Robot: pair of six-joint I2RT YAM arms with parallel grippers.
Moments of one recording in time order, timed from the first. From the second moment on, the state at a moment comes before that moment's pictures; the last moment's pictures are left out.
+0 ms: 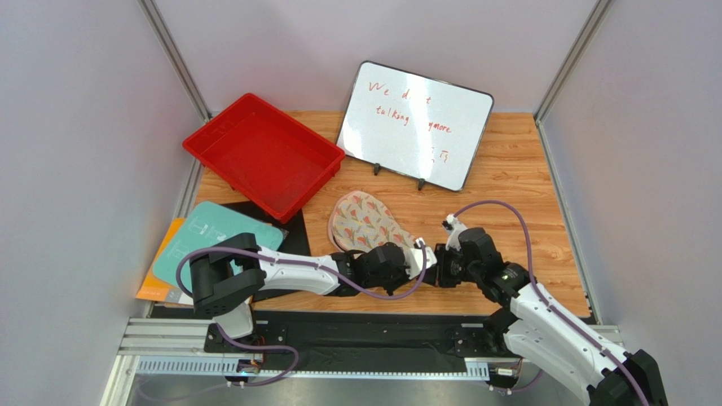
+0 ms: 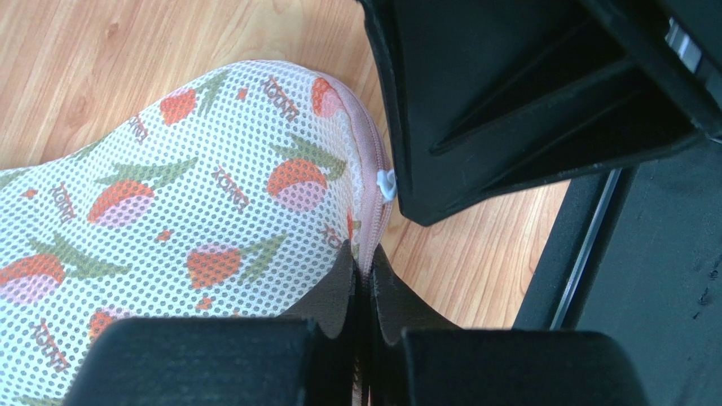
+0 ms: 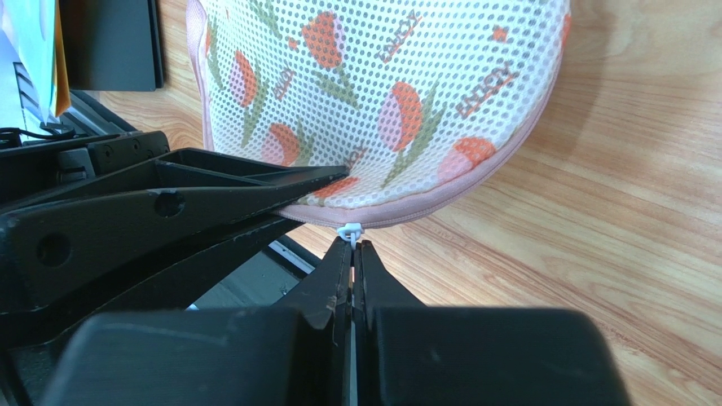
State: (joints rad) left arm -1.25 1.68 0.86 0.17 -0.07 0.04; right arm 0.56 0.73 0.36 -0.39 -0.34 0.61
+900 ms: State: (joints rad) left arm -1.25 1.48 0.73 0.11 -0.09 0.01; right arm 0.56 0.82 0.41 -0.40 -0.35 0.59
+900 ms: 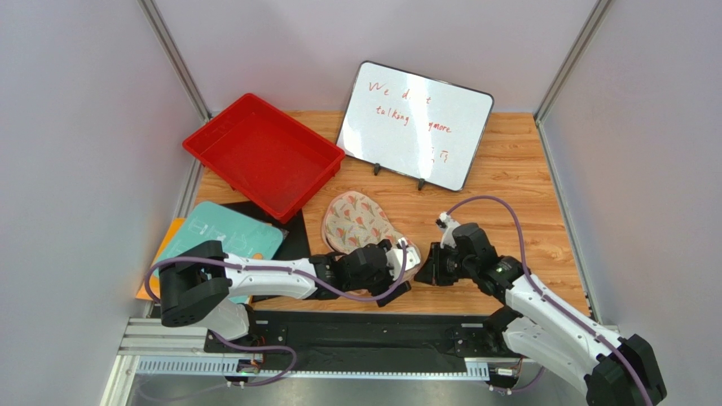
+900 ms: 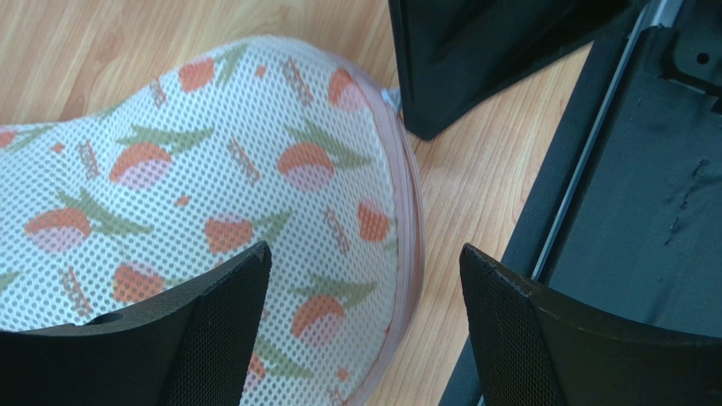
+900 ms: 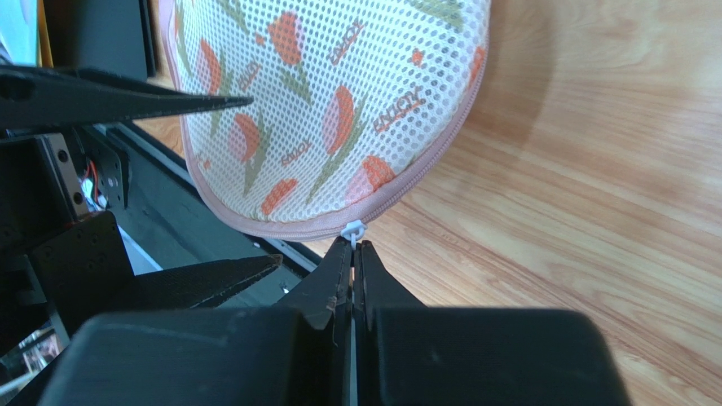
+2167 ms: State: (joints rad) left arm -1.26 1.54 0.72 0.21 -0.10 -0.01; right arm 0.65 0.84 0.42 -0.37 -0.29 0.61
